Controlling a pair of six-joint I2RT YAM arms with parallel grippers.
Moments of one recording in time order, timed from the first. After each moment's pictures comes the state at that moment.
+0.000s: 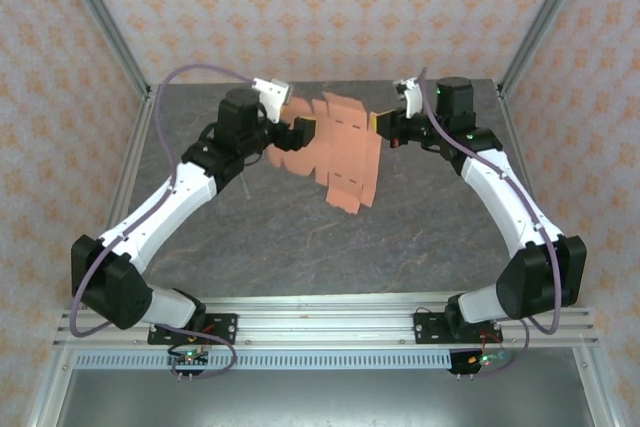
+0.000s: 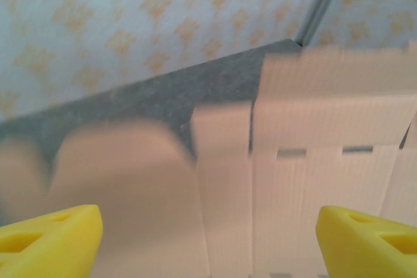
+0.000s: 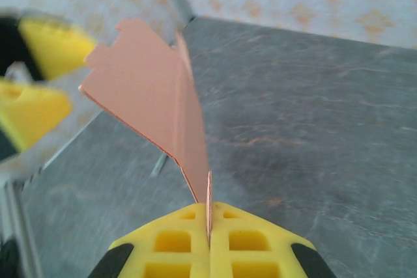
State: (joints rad) left arm -0.43 1.42 1.31 -0.27 0.14 -0.06; right arm 0.22 1.41 1.31 -0.44 -0.72 0.02
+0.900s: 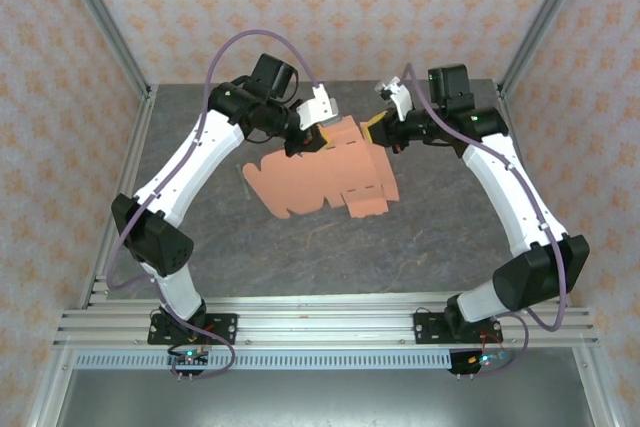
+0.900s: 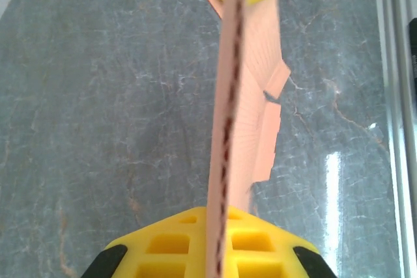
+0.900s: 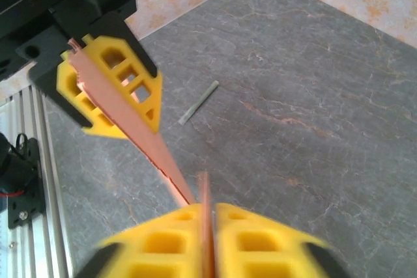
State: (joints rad) left arm -0.46 1.77 1.92 -1.08 0.59 0.65; right arm 0.28 1.47 1.55 -0.82 -0.77 -0.30
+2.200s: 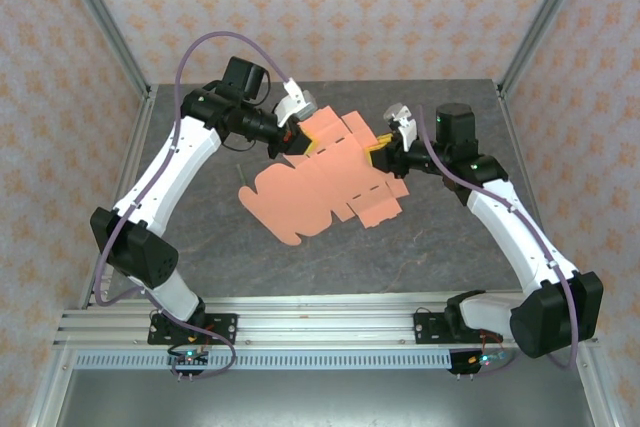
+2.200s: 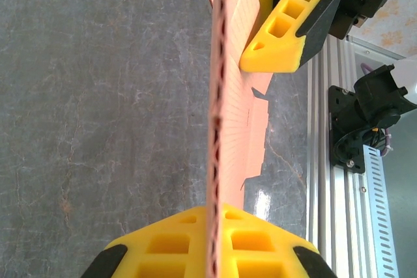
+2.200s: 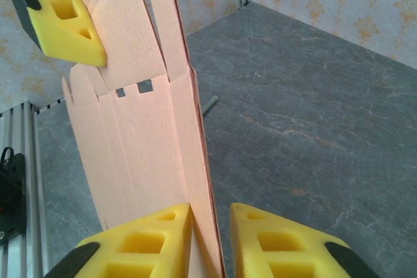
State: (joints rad) left arm -0.35 1.65 1.77 -1.04 0.83 0.48; right arm 0.27 1.22 1.09 -0.40 -0.77 -0.19
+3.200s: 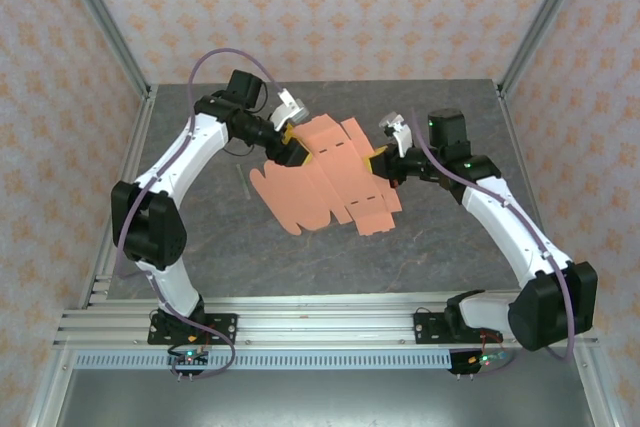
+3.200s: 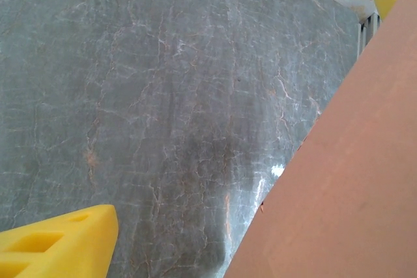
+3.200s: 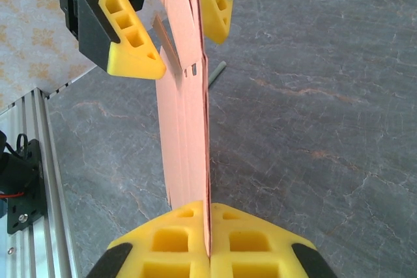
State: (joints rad) left arm -0.25 1.78 1.63 -0.91 0.83 0.48; right arm 0.28 1.26 1.07 -0.47 -0.78 -0.16
